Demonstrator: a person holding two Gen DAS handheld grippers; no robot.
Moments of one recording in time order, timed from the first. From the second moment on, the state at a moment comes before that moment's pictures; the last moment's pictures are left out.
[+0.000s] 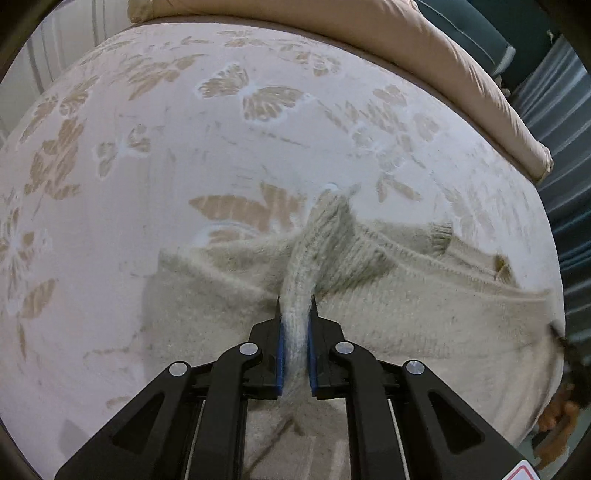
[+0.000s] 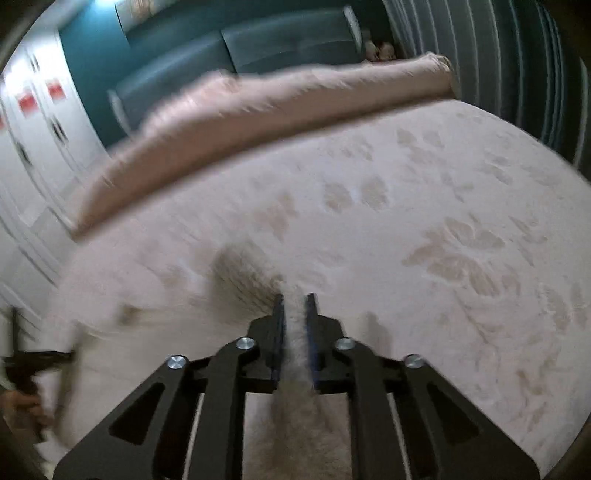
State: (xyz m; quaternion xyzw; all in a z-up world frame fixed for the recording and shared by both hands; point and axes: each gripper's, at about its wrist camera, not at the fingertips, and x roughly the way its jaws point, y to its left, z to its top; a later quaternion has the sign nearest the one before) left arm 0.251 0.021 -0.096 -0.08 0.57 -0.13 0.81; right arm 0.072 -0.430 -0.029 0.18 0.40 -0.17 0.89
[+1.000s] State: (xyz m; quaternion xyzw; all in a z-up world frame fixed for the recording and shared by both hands) left arm 0.139 0.082 -0.105 -0.19 0.64 -0.13 0.74; right arm -0.045 -0.416 -0.084 0.42 0.41 -0.17 0.79
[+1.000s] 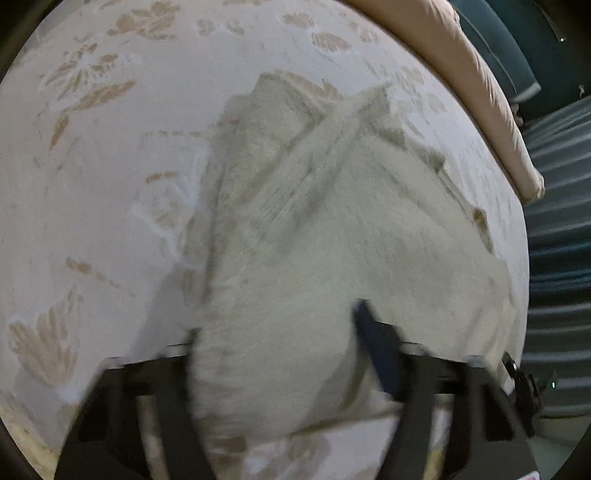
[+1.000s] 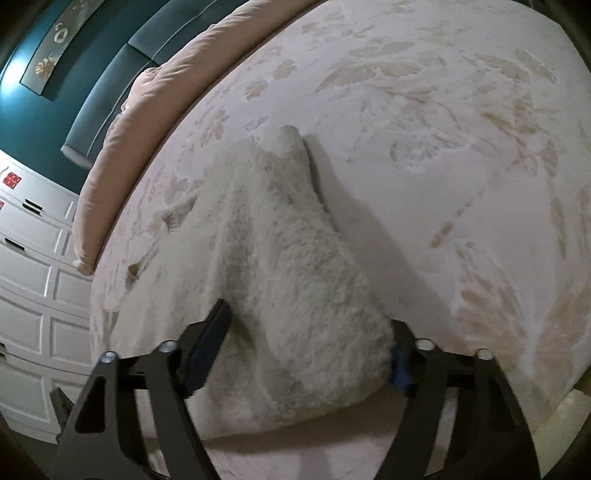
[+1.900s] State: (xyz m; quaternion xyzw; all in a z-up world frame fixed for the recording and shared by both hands) left arm 0.036 0.158 -0.033 -0.19 0.57 -0.13 0.79; right arm -0.169 -0.371 -0.009 0.25 0.43 -0.20 0.84
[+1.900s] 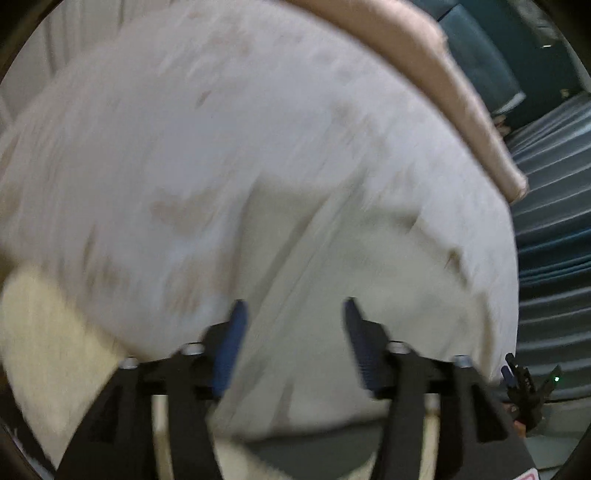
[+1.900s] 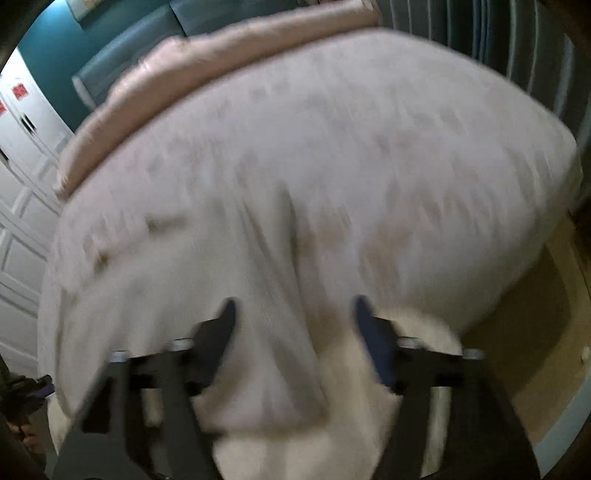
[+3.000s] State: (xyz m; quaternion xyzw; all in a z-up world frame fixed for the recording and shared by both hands) left arm 0.076 0.098 -0.041 -0.14 0.53 -0.14 0.82; right arm -0.072 -0.337 -0.012 0.20 0.39 -0.18 0.88
